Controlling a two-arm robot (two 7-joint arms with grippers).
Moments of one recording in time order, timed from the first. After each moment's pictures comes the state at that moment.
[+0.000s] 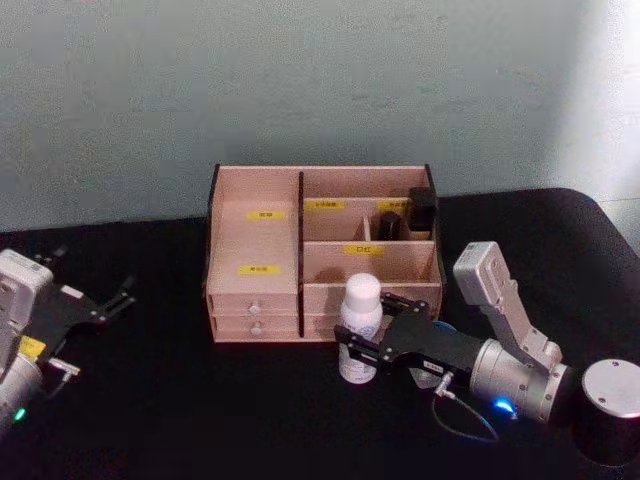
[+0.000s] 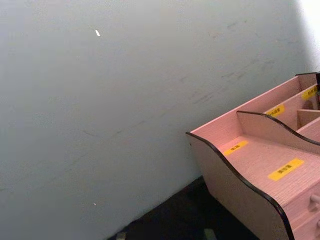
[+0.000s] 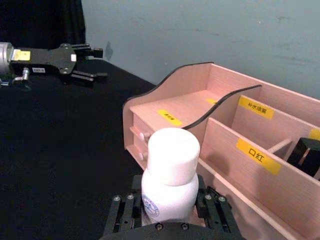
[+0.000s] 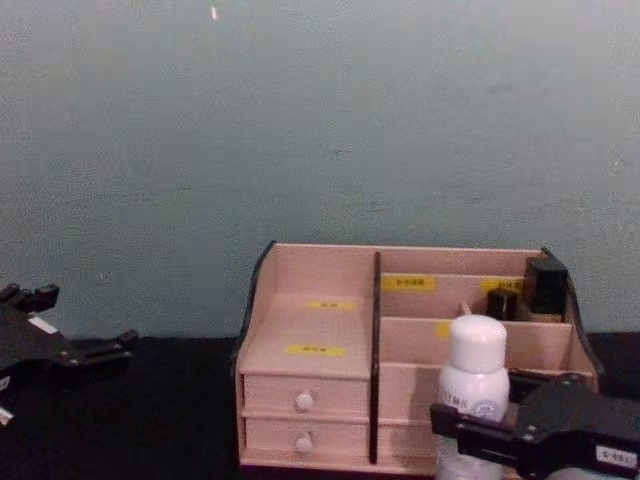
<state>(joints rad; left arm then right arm) -0.20 0.60 0.45 -1.41 -0.25 -0.12 0.03 0.26 0.44 -0.45 -1.33 0.35 -0.08 0.57</state>
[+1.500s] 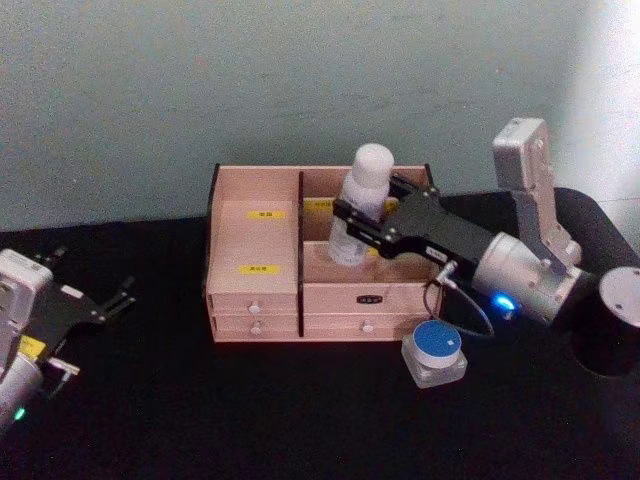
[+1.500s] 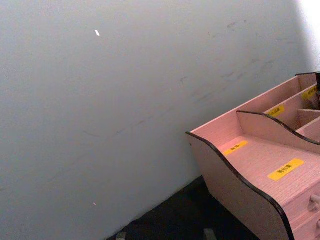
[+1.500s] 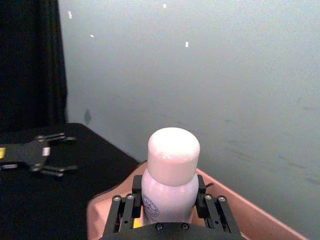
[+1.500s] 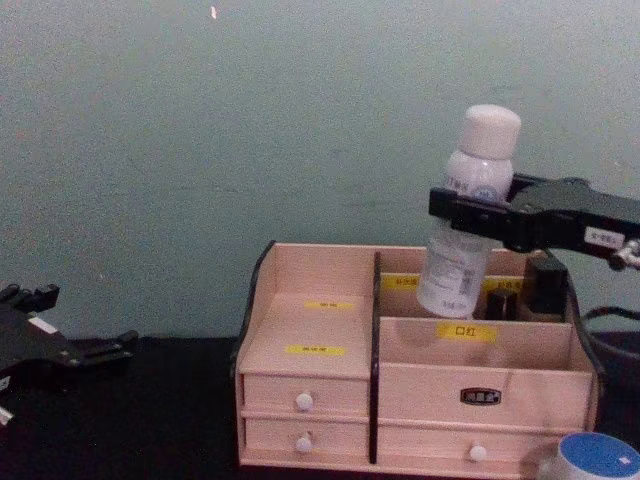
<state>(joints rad) -0.20 0.60 0.45 -1.41 -0.25 -0.12 0.03 0.38 0.43 -0.40 -1.42 0.44 -0.05 0.52</state>
